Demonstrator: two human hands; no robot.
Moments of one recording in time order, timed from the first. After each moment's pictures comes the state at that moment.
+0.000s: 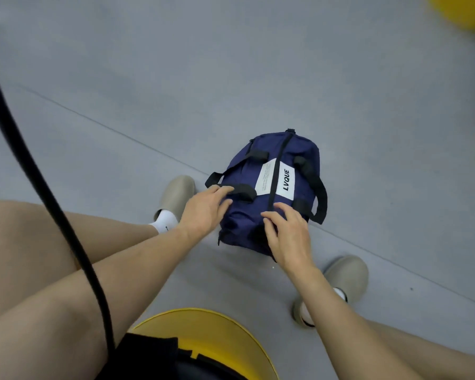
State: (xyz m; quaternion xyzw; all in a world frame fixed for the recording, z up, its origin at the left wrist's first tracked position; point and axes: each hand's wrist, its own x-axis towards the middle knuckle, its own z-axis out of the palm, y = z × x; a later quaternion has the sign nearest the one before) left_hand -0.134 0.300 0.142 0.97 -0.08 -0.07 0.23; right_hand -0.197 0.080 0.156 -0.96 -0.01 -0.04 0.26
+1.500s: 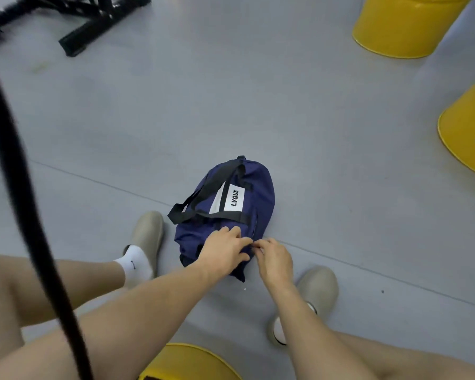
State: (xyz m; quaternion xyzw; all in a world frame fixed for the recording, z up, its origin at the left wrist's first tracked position) left_hand -0.178 0.142 0.182 0.96 -0.25 -0.14 0.02; right_hand -0.219 -0.009 0.138 -0.95 0.09 0.06 0.28
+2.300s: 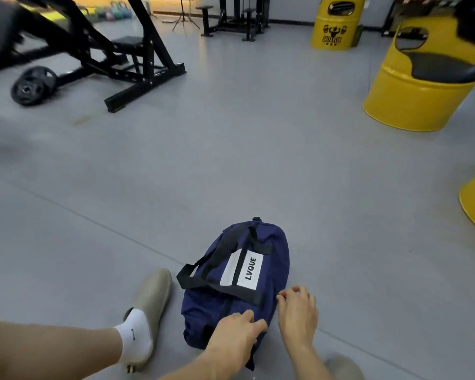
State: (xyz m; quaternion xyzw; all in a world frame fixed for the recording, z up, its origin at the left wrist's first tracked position) left_hand -0.174 0.149 0.173 0.94 -0.31 -0.17 0.02; right_hand -0.144 -0.020 0.116 -0.96 0.20 0.00 0.17
